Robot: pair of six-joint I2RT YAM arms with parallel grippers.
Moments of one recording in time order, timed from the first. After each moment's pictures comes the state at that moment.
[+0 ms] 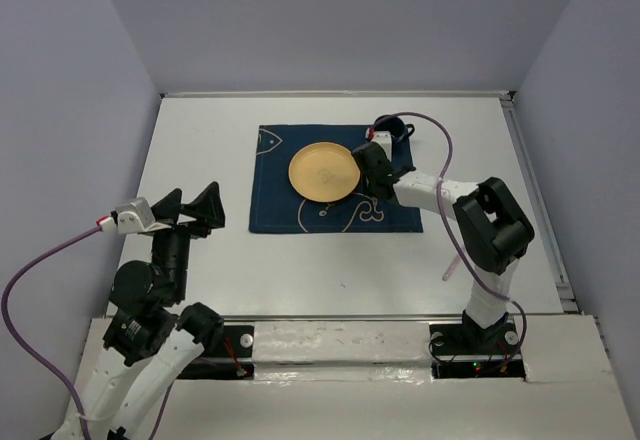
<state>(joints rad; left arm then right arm) -0.58 0.18 0.61 -0.14 -0.54 -0.30 0.60 1.87 1.20 -0.19 0.50 0.42</state>
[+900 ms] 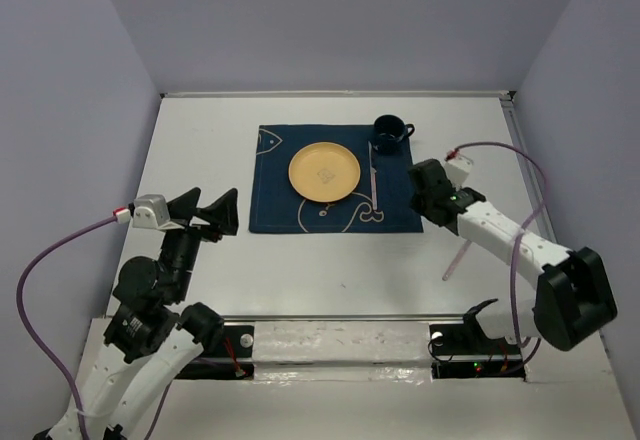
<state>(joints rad) -0.58 0.23 0.62 -0.16 -0.39 -0.30 0.52 1.37 0.91 -0.44 0.57 0.82</state>
